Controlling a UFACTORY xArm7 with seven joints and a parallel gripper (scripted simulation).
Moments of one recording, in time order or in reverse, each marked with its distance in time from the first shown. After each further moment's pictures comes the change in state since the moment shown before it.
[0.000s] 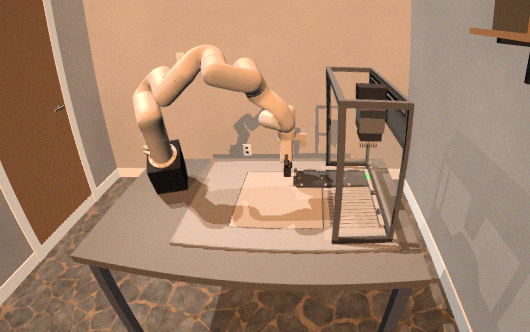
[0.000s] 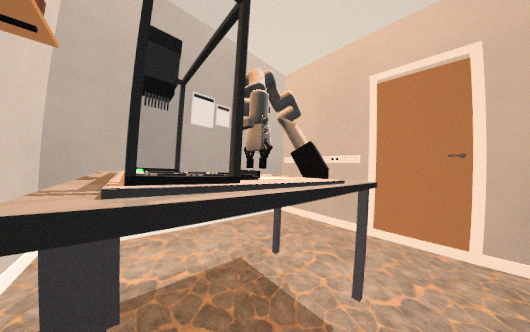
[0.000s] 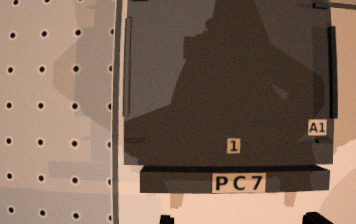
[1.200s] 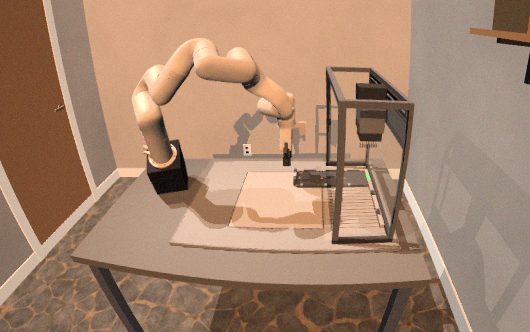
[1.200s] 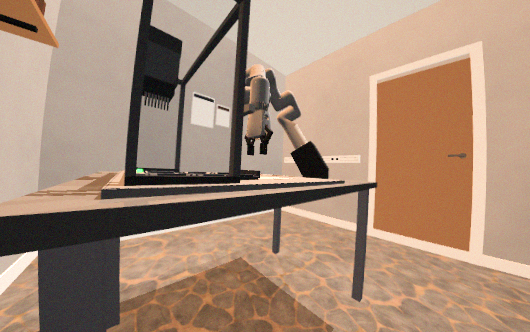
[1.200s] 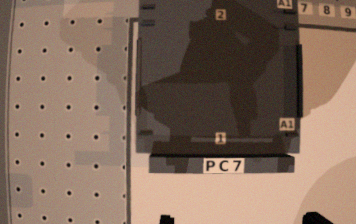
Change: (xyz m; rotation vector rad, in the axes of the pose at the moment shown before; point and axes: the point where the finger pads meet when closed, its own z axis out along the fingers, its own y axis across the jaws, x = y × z) arm 0.000 0.000 -0.053 -0.001 -0.001 0.000
